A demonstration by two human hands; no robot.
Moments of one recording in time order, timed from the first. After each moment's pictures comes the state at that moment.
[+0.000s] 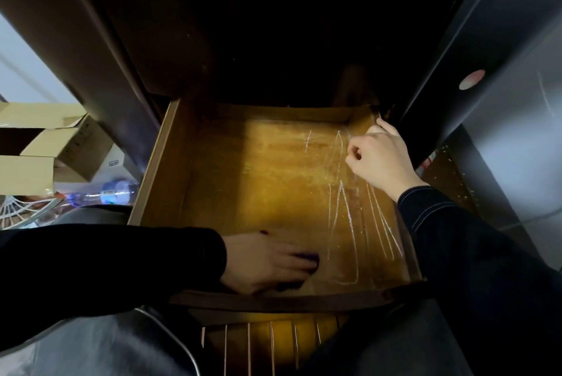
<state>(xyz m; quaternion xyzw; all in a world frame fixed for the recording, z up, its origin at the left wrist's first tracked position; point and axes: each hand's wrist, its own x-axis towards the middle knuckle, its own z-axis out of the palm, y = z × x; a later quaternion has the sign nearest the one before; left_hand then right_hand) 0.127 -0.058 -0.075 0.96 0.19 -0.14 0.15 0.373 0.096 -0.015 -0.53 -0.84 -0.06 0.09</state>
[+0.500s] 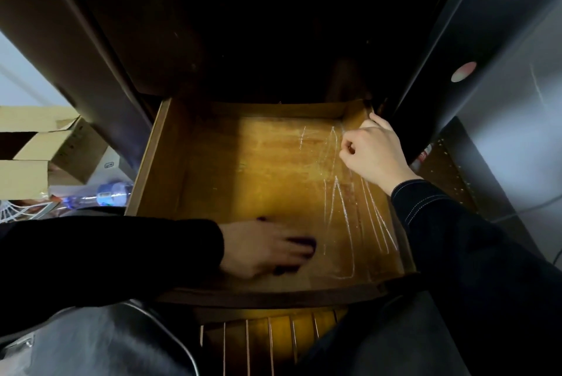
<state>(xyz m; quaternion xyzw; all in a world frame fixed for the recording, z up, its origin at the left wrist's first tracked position) 0.127 -0.047 -0.070 0.96 0.20 -0.10 0.17 0.373 0.095 -0.013 -0.53 -0.84 -0.04 0.11</state>
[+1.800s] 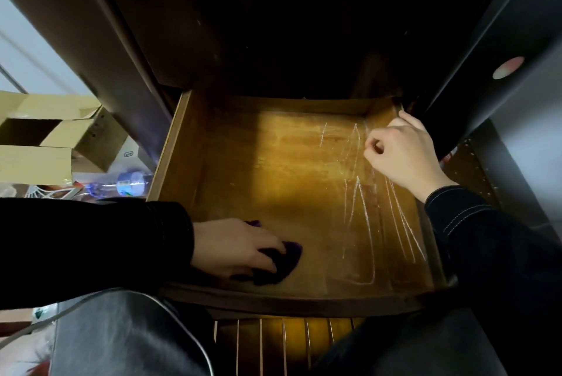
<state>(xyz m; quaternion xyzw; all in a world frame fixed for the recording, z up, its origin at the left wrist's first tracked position) 0.074 -0.067 -0.041 0.94 0.23 -0.14 0.20 0.374 0.098 -0.016 -0.52 -0.84 -0.04 0.14</state>
